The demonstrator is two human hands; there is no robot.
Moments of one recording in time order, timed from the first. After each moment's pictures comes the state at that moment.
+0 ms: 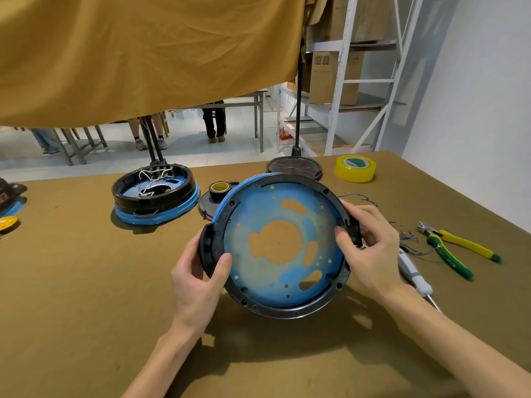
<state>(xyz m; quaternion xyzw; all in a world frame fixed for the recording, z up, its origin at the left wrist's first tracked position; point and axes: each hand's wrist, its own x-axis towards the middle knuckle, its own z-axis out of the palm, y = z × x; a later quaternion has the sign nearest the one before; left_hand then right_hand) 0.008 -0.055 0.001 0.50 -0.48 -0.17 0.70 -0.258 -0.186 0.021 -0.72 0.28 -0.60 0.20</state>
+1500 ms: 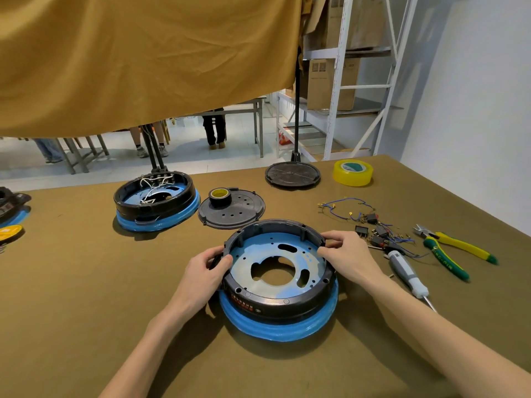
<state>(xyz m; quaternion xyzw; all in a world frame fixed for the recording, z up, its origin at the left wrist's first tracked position) 0.040 -0.088 -0.004 0.70 -0.50 -0.28 0.44 -0.245 -0.213 0.011 -0.72 0.54 -0.31 0.32</state>
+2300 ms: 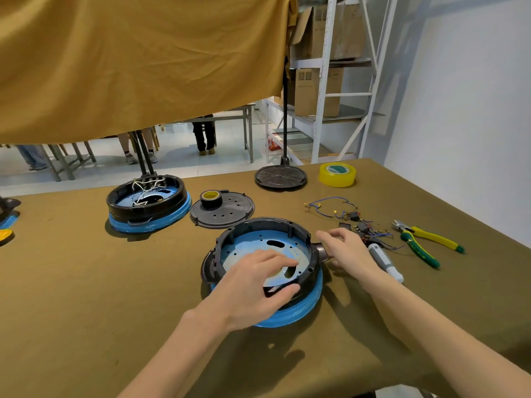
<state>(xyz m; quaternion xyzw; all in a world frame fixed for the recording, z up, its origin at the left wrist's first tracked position) -0.050 -0.057 0.033 0.53 -0.80 -0.09 0.29 -0.269 -0.190 0.020 -0.63 0.58 -0.35 0.39</state>
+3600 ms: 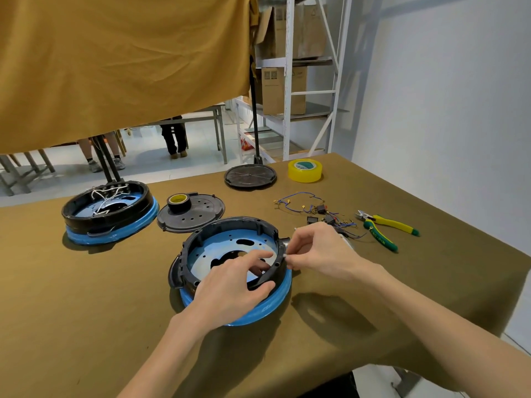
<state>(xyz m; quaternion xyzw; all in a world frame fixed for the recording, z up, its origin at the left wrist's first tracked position) -0.076 -0.074 0.024 0.59 -0.76 -0.12 0.23 -0.298 -0.151 0.054 -0.80 0.40 -0.30 0.33</state>
